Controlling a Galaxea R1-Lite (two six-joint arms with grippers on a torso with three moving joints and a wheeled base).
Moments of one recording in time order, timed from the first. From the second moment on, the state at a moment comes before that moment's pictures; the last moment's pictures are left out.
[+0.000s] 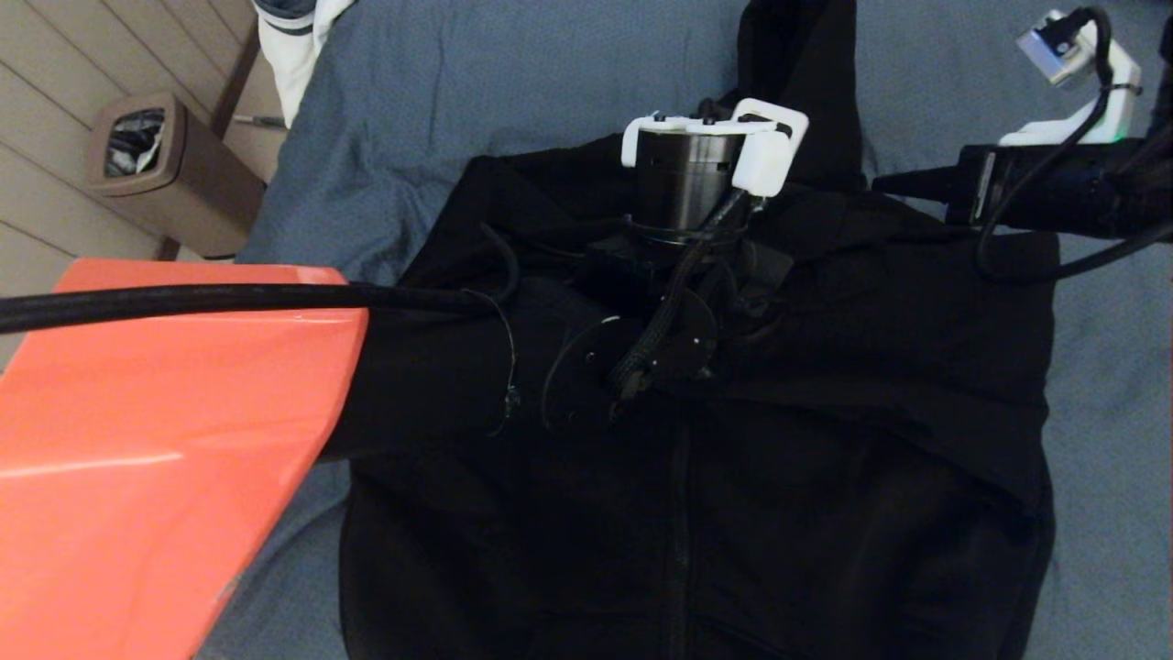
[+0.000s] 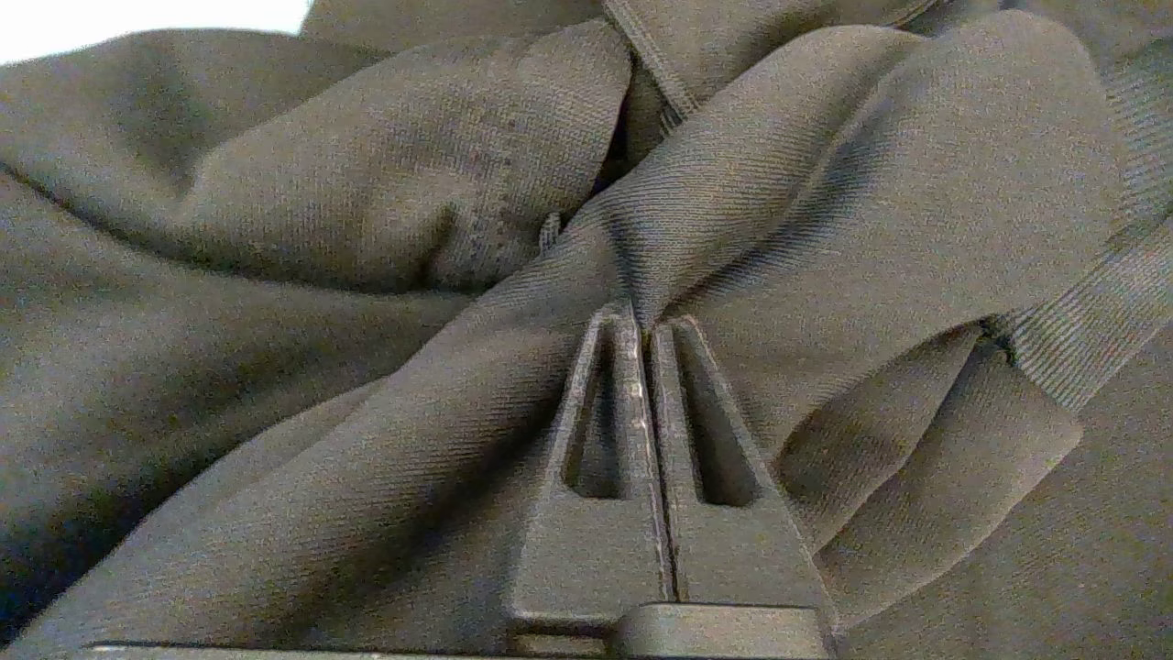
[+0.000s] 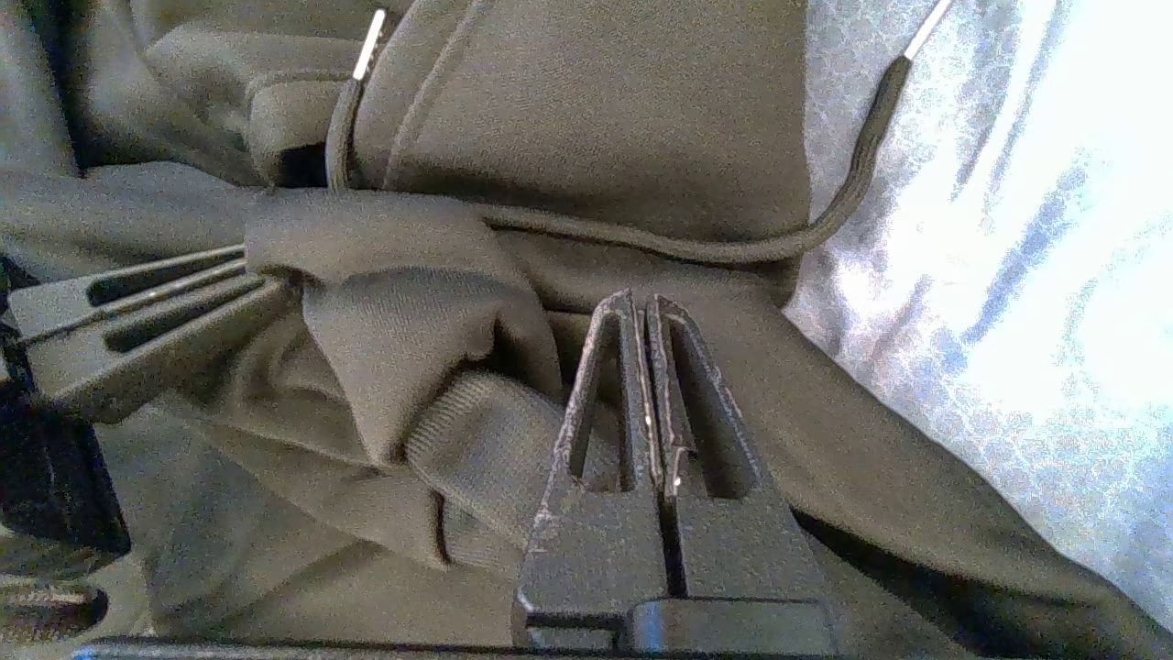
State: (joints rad) left arm -1.00 2.20 -1.93 -0.33 0.46 0.25; right arm -0.01 1.58 -1.45 0.00 0.50 -0.02
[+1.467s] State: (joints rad) left arm -0.35 1.69 -1.68 -0.30 0.41 0.22; right arm -0.01 1.56 -1.44 0.00 0.50 -0.02
